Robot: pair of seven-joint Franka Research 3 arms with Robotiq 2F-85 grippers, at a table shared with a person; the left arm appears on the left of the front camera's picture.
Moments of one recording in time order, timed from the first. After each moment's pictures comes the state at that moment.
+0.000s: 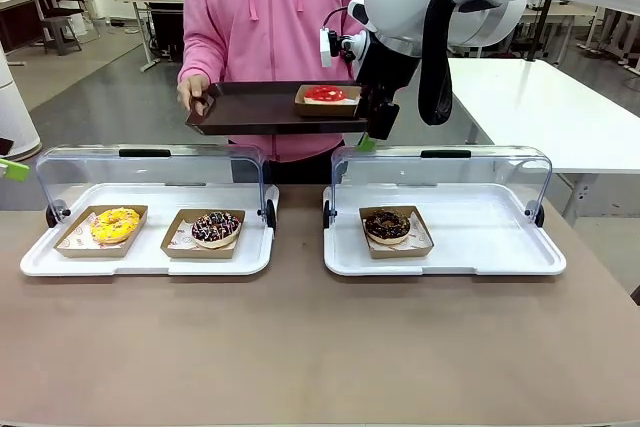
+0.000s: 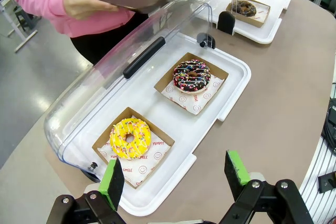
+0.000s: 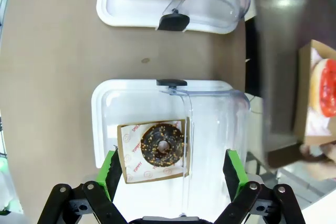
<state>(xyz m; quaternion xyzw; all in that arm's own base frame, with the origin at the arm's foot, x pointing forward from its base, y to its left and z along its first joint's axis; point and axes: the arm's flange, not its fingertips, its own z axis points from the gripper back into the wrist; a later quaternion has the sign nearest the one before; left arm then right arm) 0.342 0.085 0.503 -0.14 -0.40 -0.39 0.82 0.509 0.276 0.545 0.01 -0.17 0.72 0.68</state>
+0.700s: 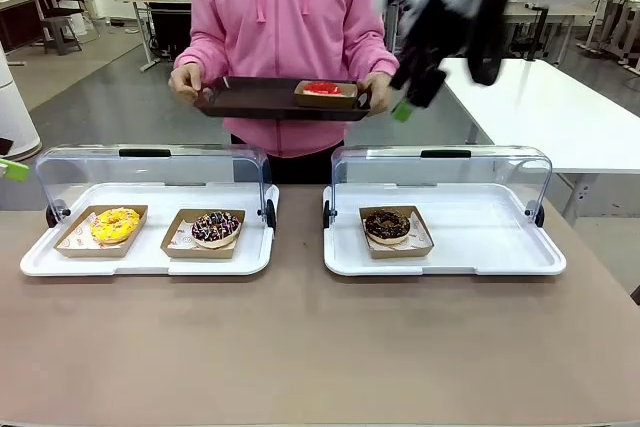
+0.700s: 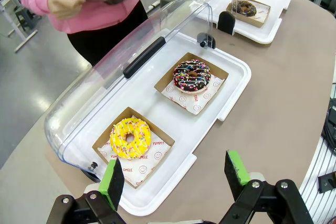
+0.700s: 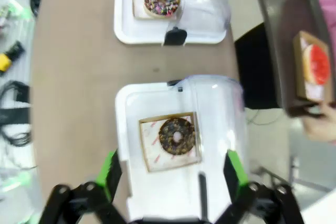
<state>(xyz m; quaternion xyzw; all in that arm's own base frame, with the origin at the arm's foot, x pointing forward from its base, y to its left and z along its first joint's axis) 0.342 0.086 0.503 -0.14 -0.40 -0.39 0.82 0.472 0.178 0.612 0.09 -0.24 0.67 0.70</state>
